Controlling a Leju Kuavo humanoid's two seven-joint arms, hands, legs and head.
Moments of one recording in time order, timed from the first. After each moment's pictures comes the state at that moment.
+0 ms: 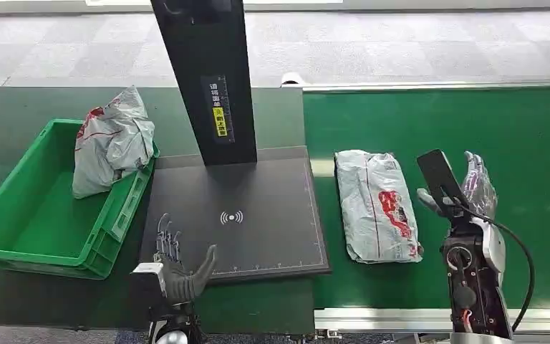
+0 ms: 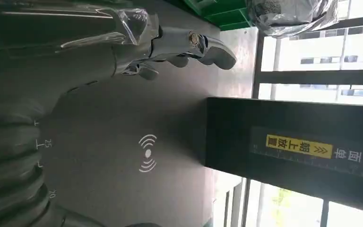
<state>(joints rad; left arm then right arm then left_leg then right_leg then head) 0.02 -0.23 -0.39 -1.19 0.01 0.59 -0.68 -0.38 -0.09 -0.07 -1.20 0.78 -0.10 0.12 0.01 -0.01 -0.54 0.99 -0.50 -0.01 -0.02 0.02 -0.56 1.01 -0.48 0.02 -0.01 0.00</state>
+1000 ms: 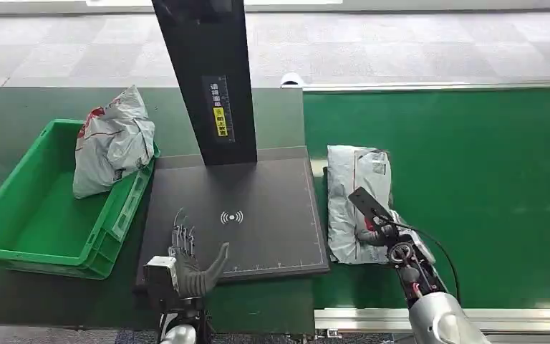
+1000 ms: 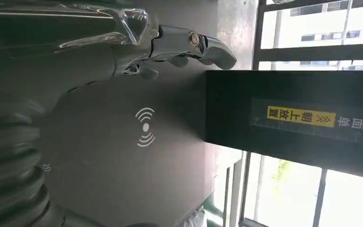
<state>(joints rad) -0.04 -0.23 -0.44 -1.11 0.05 0.55 -0.70 -0.63 0.03 -0.05 -0.37 0.78 0.04 0.04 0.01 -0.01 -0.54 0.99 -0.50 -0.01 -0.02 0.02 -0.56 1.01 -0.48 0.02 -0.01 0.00</state>
